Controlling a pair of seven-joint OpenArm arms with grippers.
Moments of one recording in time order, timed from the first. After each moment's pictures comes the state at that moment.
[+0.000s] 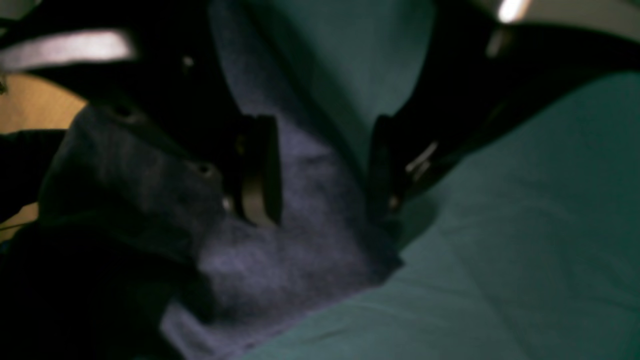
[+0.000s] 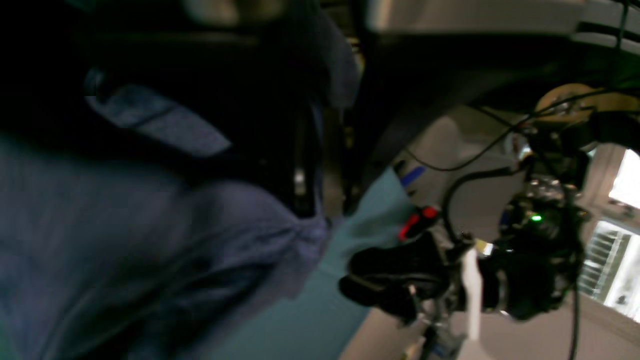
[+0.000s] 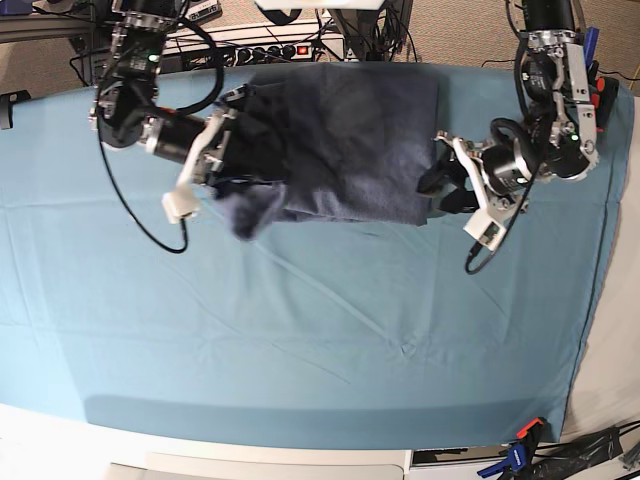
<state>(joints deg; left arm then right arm) 8.0 -13.2 -9.9 104.1 -42.6 -37.5 64.2 -11.3 8.1 17.5 102.4 77.4 39.8 -78.4</state>
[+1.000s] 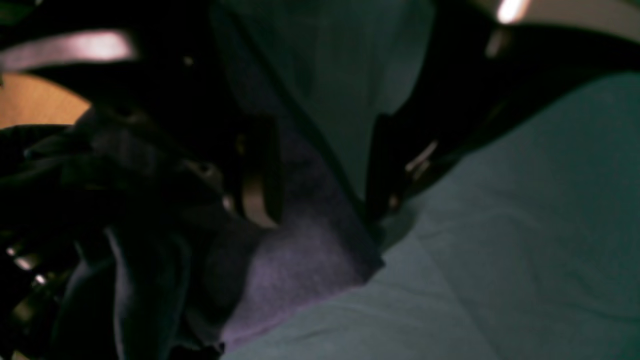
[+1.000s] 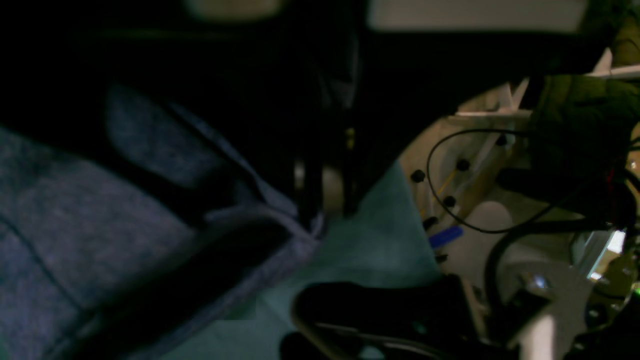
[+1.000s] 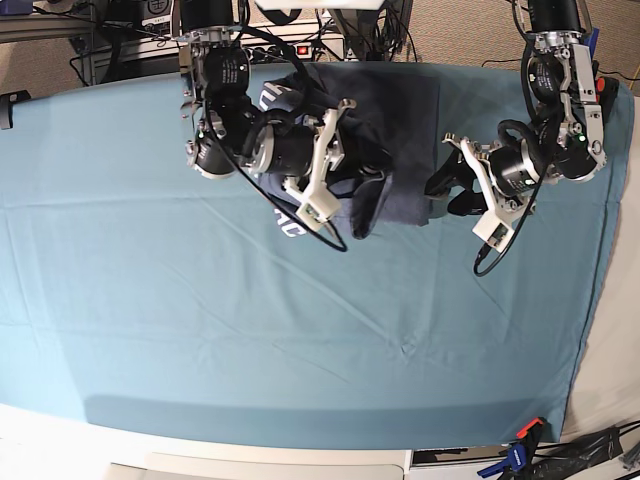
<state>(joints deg) 8.0 -14.1 -10.6 104.1 -43.2 -37.5 64.2 -5.2 0.5 -7.5 102.5 47.5 39.6 -70.2</state>
